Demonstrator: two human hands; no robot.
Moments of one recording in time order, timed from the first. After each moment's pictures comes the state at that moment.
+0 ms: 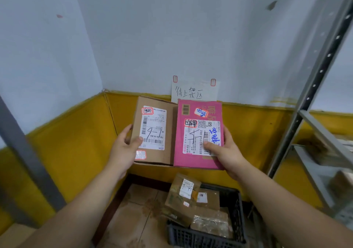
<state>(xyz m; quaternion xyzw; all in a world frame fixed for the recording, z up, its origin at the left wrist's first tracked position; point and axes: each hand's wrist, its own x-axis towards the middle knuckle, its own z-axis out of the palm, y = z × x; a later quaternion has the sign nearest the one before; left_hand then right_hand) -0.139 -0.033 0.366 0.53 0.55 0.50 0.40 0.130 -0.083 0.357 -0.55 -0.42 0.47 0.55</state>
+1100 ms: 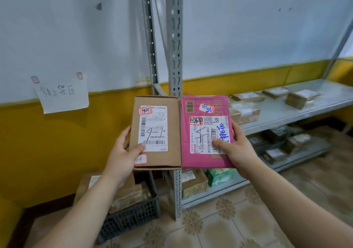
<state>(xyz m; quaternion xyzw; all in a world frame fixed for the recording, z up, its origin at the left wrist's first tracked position) 0.111 -0.304 0.352 0.65 0.34 0.34 0.58 0.331 -0.501 0.355 -0.65 -0.23 0.25 0.68</state>
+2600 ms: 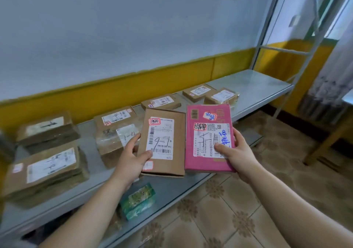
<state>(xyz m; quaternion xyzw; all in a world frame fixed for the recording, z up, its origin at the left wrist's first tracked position) 0.702 -0.464 0.297 0.70 0.30 0.18 0.62 0.860 -0.709 0.310 -0.73 -0.07 0.19 0.66</state>
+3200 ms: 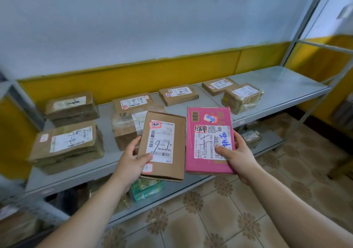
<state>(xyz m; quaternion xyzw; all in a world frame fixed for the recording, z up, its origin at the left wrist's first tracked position) 0.665 -0.471 0.267 0.65 0.39 0.18 0.63 0.874 -0.691 0.268 -0.73 -0.10 0.26 0.62</state>
